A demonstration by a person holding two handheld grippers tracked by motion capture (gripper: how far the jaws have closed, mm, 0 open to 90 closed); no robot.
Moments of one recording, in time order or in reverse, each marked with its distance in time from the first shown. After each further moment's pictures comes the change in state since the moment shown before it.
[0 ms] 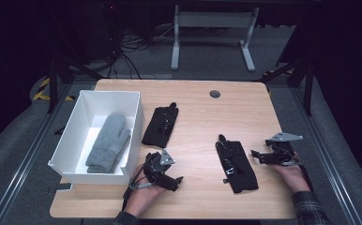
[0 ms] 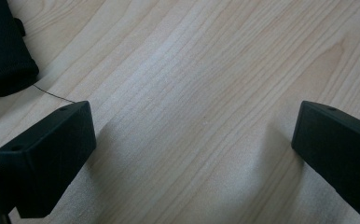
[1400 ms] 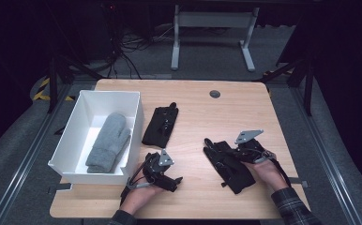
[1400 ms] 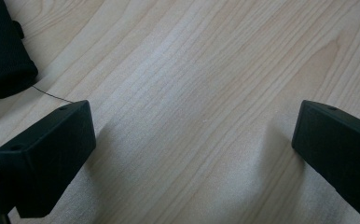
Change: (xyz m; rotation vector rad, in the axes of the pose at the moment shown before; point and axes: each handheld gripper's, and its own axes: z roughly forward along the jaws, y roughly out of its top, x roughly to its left) left arm 0.003 -0.007 -0.001 -0.028 -0.019 0.020; right arm 0.081 0.054 0.028 0.129 0.252 -0.320
